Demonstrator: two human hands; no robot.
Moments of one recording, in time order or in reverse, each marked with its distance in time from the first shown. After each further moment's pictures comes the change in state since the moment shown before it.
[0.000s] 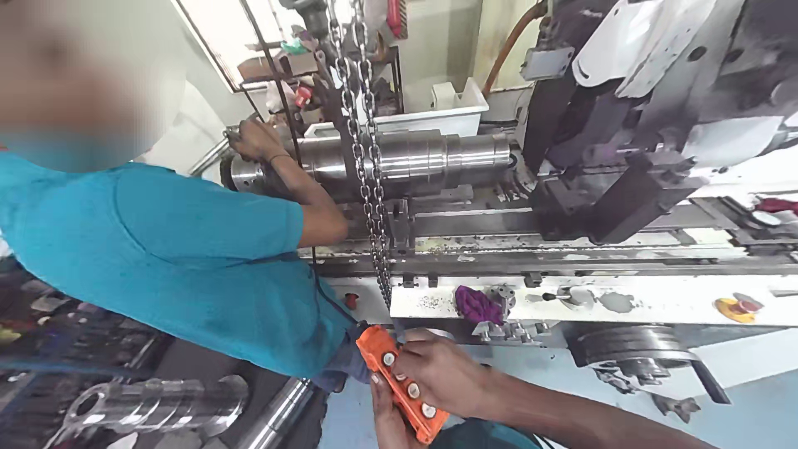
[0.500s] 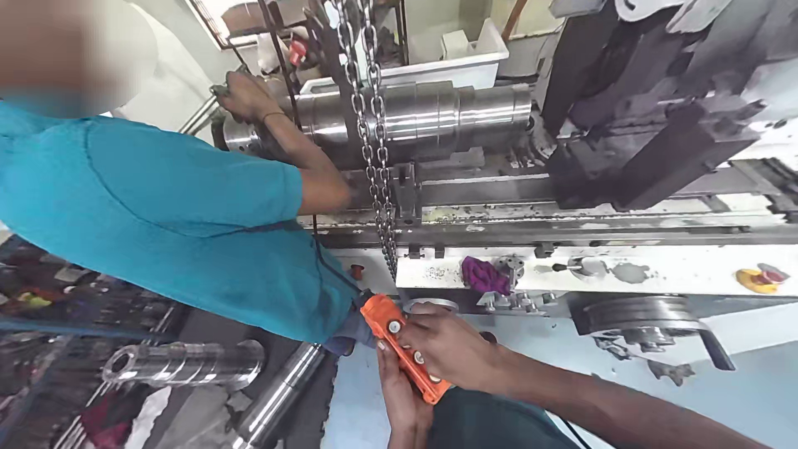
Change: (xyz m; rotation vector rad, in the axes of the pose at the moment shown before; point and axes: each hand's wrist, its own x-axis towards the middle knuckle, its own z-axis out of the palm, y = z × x) left_hand -0.004 0.001 -0.003 0.037 0.018 -0.025; right_hand -0.008 -0.008 0.012 0.043 0.037 0.111
